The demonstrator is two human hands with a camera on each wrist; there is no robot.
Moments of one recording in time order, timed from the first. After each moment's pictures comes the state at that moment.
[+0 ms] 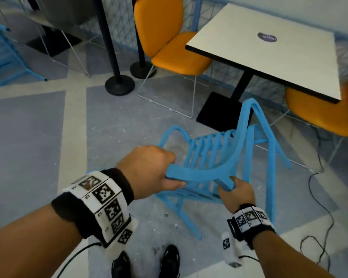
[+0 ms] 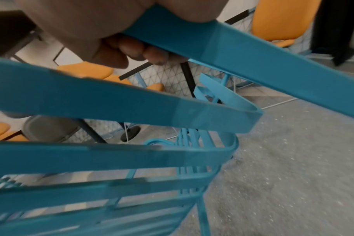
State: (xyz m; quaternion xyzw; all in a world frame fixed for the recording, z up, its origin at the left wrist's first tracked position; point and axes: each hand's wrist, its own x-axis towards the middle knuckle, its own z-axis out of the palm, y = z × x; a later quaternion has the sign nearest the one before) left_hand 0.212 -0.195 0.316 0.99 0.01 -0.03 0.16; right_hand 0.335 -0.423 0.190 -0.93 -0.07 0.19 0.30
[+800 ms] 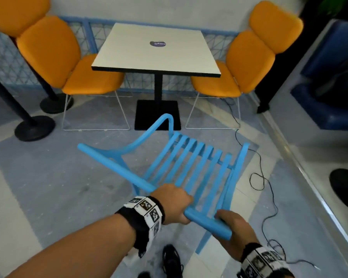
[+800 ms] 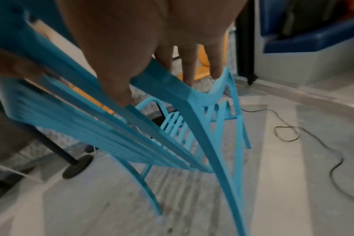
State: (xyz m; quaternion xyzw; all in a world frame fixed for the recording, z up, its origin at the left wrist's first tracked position) left_hand 0.199 -0.334 0.264 0.92 -0.36 -0.16 0.05; right_hand 0.135 -0.553 0.210 -0.96 -0.04 0.14 0.24
